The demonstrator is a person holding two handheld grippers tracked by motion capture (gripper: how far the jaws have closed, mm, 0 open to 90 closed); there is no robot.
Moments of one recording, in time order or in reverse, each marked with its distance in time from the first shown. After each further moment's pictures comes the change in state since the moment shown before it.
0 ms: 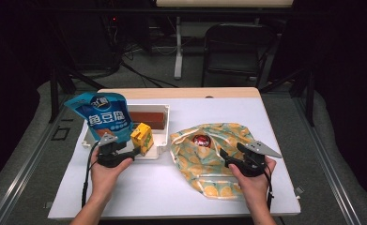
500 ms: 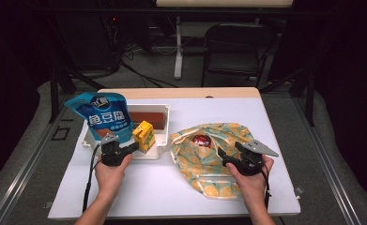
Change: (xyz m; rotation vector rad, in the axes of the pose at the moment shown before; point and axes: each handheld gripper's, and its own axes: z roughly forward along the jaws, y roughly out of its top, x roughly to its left) left arm -0.008 0.000 0.026 0.009 -0.055 -0.070; right arm 0.004 0.001 0.006 0.002 -0.008 -0.014
